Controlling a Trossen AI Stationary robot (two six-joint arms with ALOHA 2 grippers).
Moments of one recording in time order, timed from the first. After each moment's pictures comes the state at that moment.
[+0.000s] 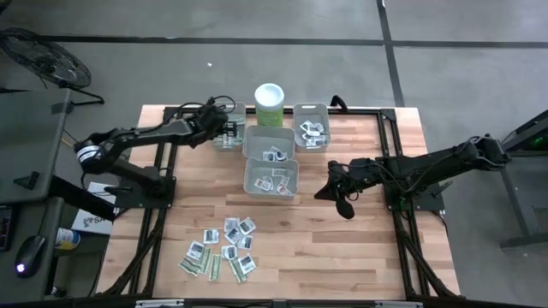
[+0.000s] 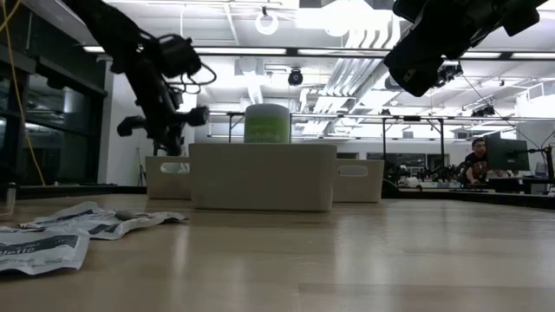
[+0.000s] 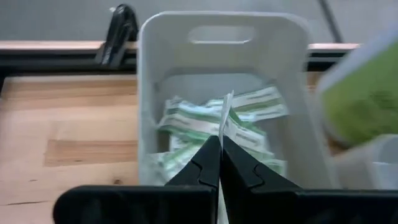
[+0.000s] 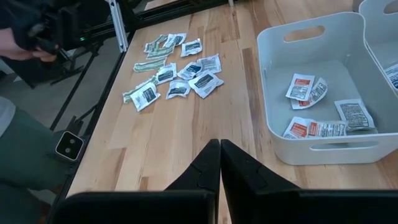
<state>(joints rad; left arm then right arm) 0.60 1.33 0.74 -0.28 -0.49 -0.75 0.11 1.05 0.60 -0.03 -0.12 0.31</state>
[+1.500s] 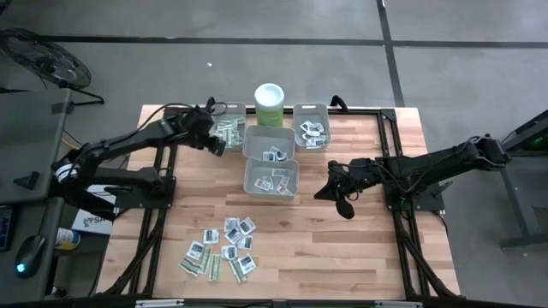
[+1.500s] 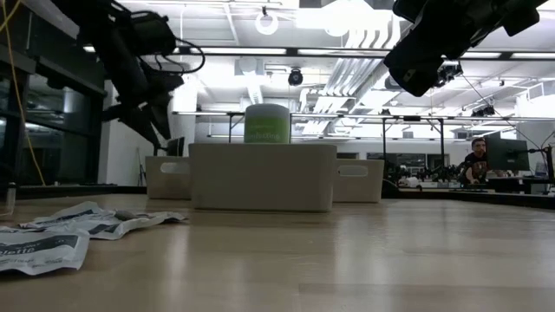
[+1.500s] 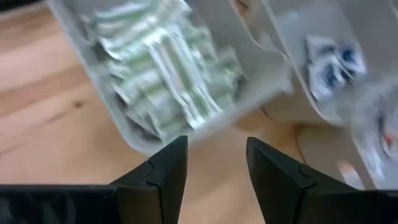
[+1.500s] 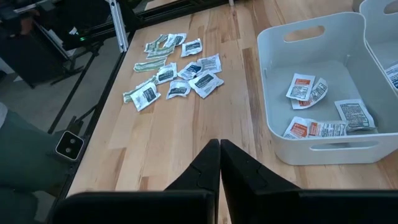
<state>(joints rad) 0.62 1.07 0.74 -0.62 -0.03 -0.48 0.11 1.05 0.60 -0.03 -0.12 0.31</state>
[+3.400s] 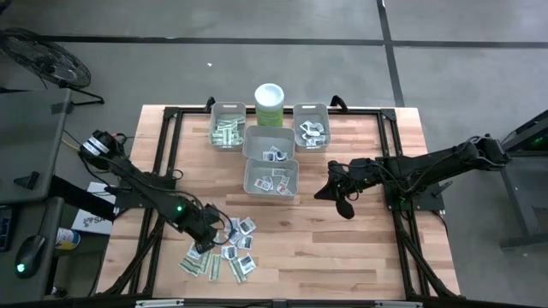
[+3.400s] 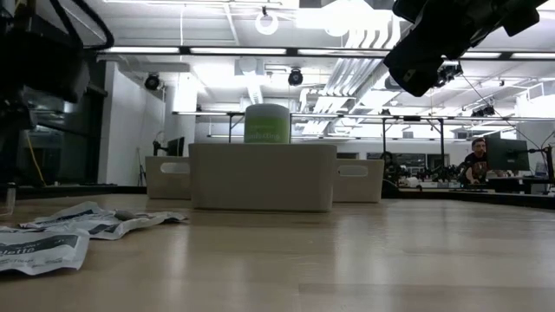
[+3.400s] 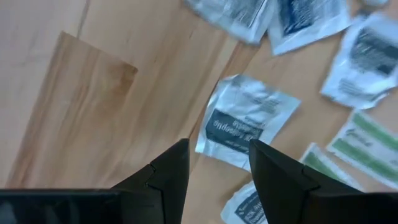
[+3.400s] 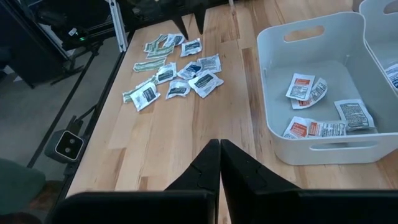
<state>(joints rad) -0.64 1.39 0.74 -0.68 -0.04 -1.13 0.11 1.05 0.60 -0.03 -0.12 0.31</state>
